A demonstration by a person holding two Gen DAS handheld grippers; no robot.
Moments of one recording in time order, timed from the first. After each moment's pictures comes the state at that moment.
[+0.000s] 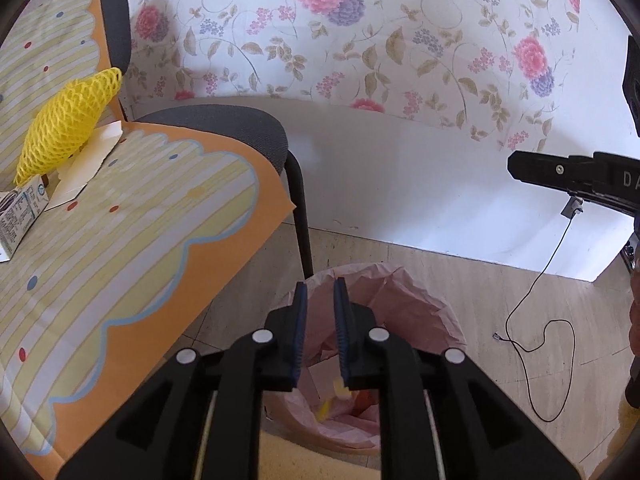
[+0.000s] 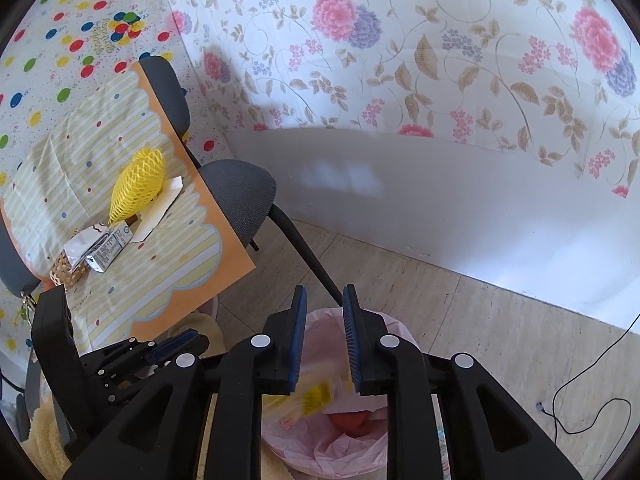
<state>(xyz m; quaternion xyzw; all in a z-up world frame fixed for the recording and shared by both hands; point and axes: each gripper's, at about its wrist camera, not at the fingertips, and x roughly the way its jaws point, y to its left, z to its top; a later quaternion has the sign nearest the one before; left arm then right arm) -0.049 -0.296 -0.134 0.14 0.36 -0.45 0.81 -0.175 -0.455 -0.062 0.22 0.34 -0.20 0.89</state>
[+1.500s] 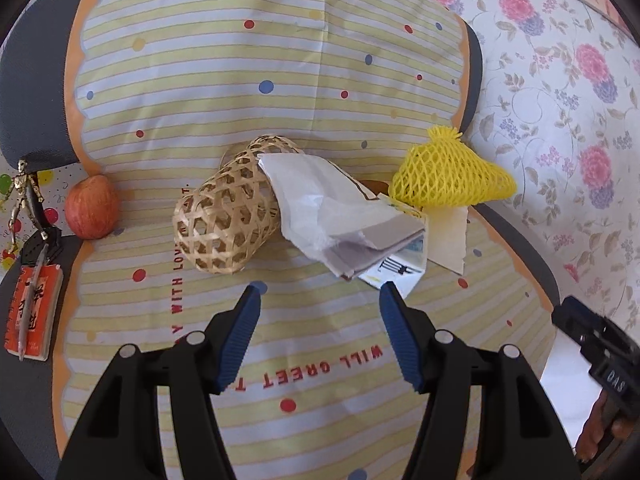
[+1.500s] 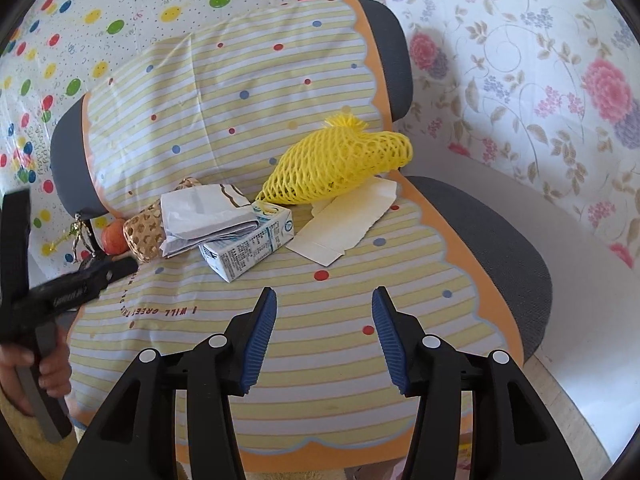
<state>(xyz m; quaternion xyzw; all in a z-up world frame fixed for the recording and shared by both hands) 0.135 -0.045 -0.061 -0.04 0.39 -0.14 0.91 0.043 -0.294 -0.046 0.09 0.34 0.02 0.94</state>
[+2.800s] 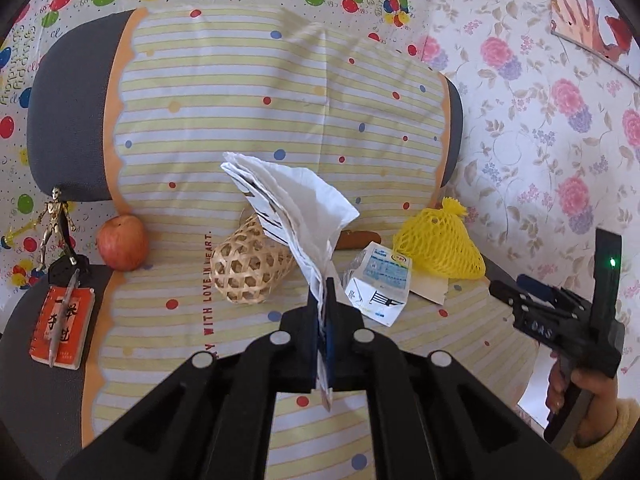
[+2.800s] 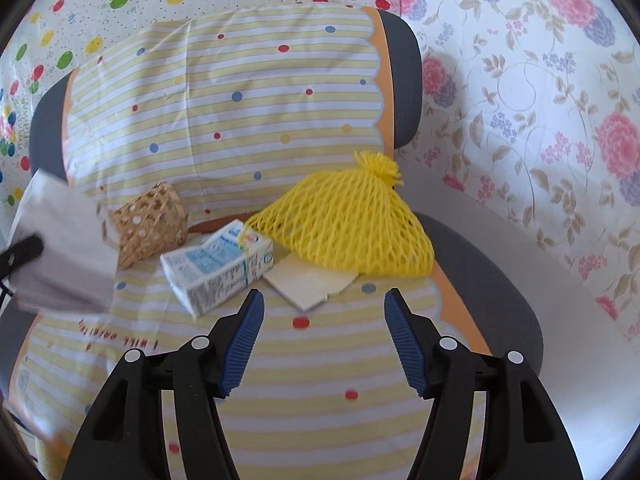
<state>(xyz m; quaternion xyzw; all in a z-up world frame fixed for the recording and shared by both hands) 0.087 -0.022 -0.022 -0.05 0.30 -0.15 0.94 0.103 -0.286 -0.037 0.02 0.31 -0.02 0.95</state>
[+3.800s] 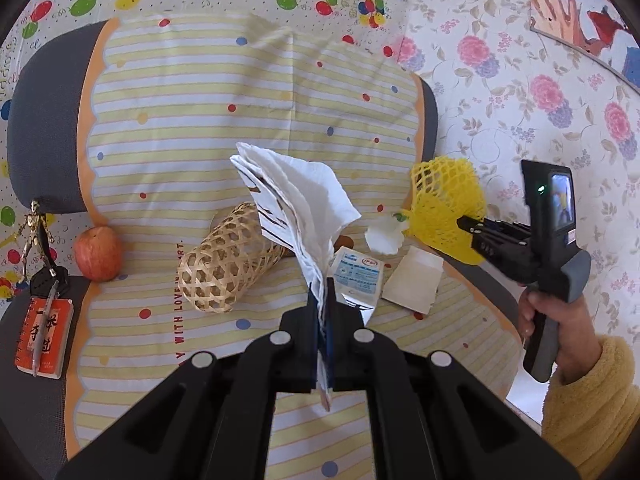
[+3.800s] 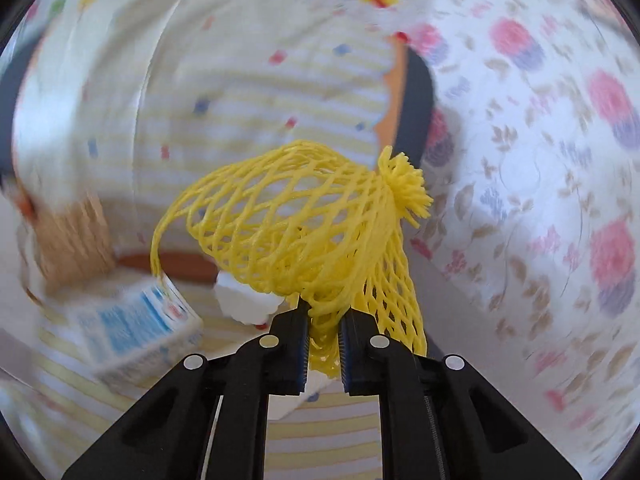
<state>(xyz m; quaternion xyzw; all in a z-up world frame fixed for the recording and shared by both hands) 0.080 -0.041 -0.014 -0.04 0.28 -0.19 0.94 0.147 -0.307 0.002 -0.03 0.28 -0.04 0.96</state>
